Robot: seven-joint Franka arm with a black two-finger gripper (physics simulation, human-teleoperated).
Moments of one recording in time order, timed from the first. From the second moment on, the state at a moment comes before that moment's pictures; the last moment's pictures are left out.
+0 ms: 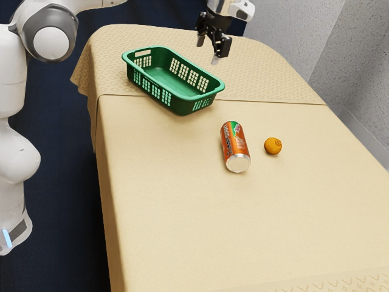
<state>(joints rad) 0.73 0.17 -0.59 -1.23 0.26 1.42 -0.09</state>
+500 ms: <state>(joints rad) 0.59 0.08 -0.65 -1.11 0.26 1.42 -0.10</state>
